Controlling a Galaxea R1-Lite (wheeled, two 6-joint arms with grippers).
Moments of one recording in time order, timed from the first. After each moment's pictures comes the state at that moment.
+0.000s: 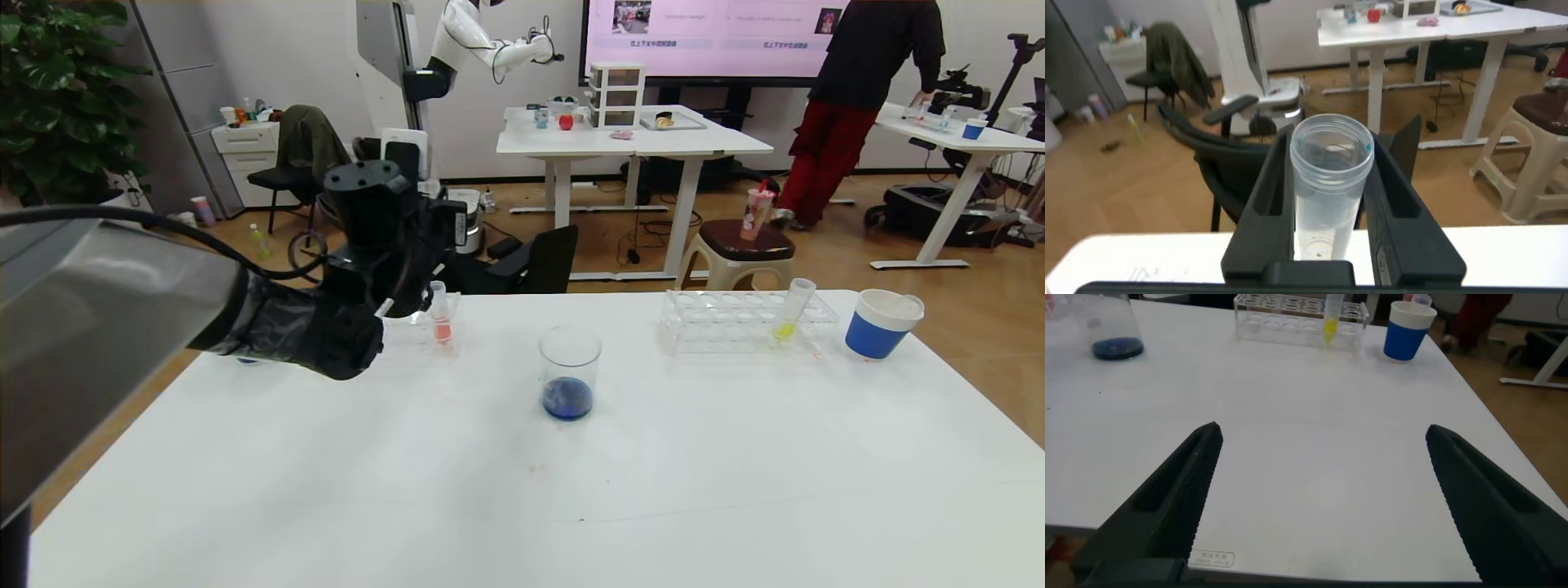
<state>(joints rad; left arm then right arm) -0.43 2.11 -1.34 -0.95 0.48 0.15 -0.01 0.00 0.00 0.00 0.03 -0.06</state>
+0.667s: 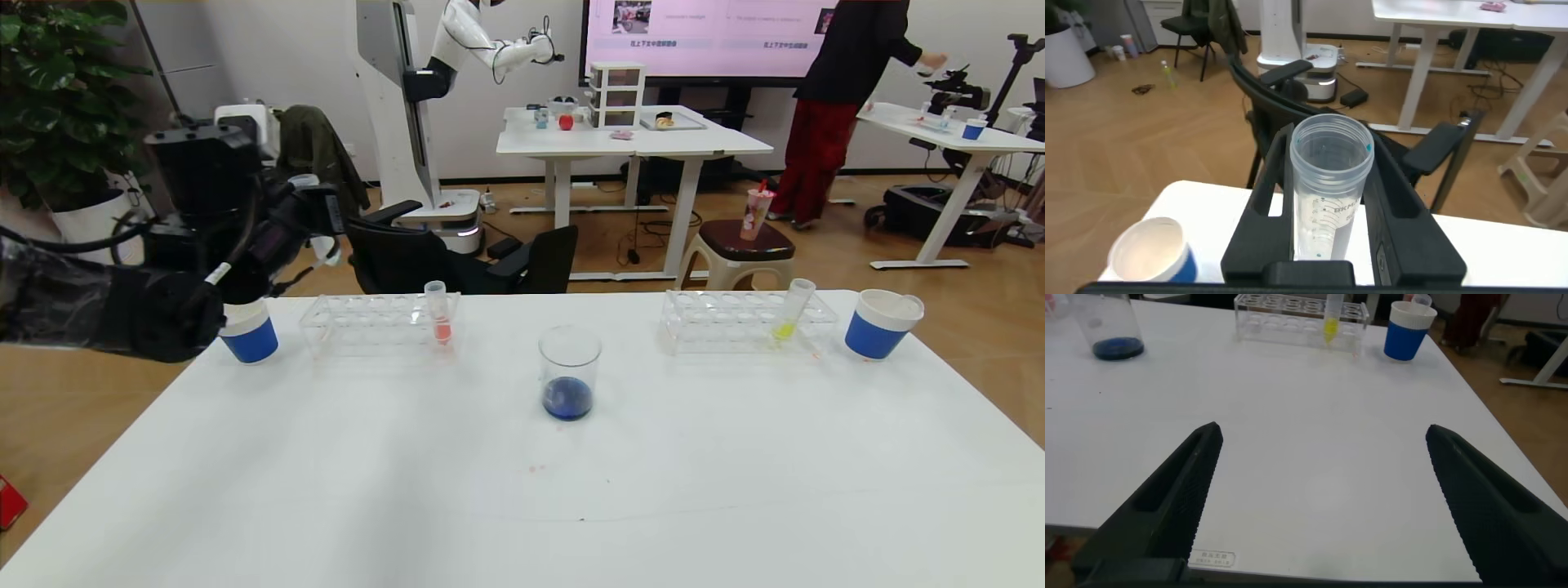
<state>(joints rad) -0.15 1.88 -1.17 -0.77 0.33 -0.01 -0.01 0.00 0.00 0.00 0.03 -0.06</state>
